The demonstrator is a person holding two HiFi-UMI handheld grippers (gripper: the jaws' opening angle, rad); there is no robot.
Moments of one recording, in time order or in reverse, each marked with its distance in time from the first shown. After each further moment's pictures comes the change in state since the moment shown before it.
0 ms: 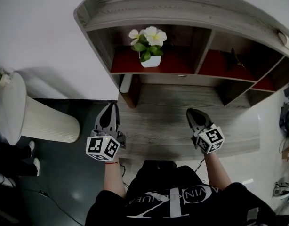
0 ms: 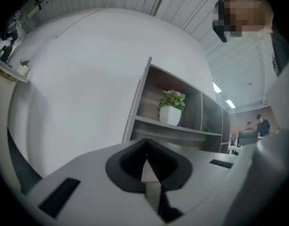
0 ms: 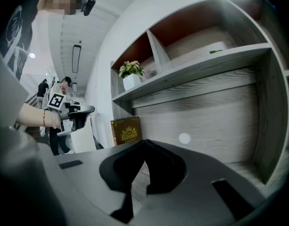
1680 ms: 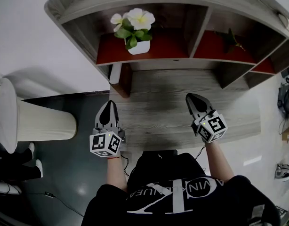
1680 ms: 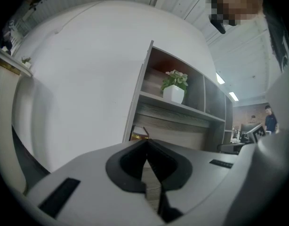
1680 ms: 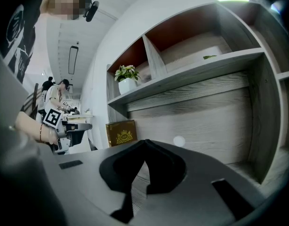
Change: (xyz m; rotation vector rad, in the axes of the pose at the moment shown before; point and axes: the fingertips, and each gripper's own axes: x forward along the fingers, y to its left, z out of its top) left arm 0.003 0.008 -0.066 0.016 0.097 0.030; right arm -0.006 -0.013 0.005 -0.011 -0.022 -0.062
